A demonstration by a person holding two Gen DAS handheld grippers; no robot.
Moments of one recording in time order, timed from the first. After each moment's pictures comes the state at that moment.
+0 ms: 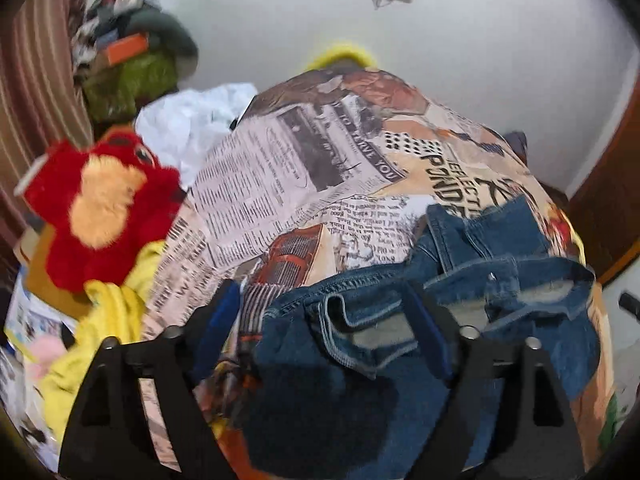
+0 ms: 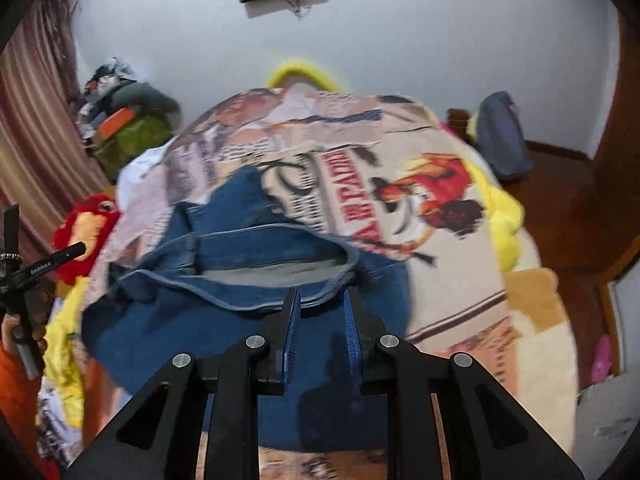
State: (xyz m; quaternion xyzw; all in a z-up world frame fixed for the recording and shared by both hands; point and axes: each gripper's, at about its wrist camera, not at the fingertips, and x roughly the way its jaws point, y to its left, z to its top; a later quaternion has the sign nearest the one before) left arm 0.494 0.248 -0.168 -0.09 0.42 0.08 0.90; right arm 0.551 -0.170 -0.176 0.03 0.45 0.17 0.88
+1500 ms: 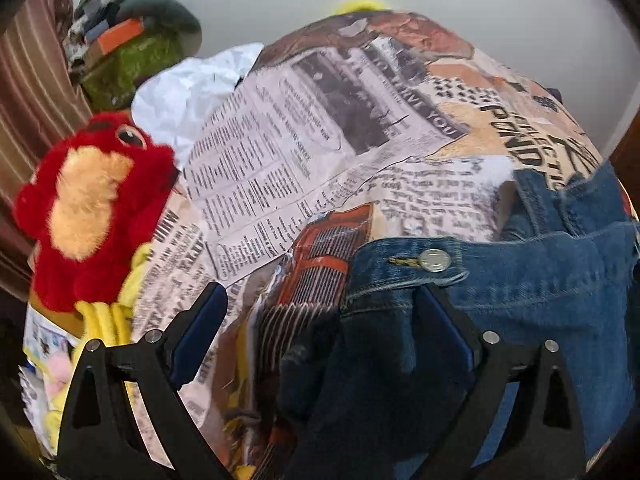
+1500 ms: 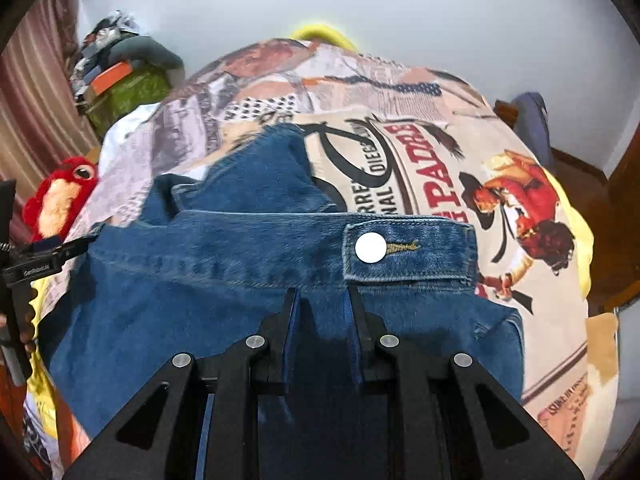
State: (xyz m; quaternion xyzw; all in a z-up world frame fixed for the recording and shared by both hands) left arm 0.561 0.268 -0.236 -0.04 0.48 0.12 0.87; right arm 0.625 -0.070 -0.240 -0.03 0.48 0.18 0.86
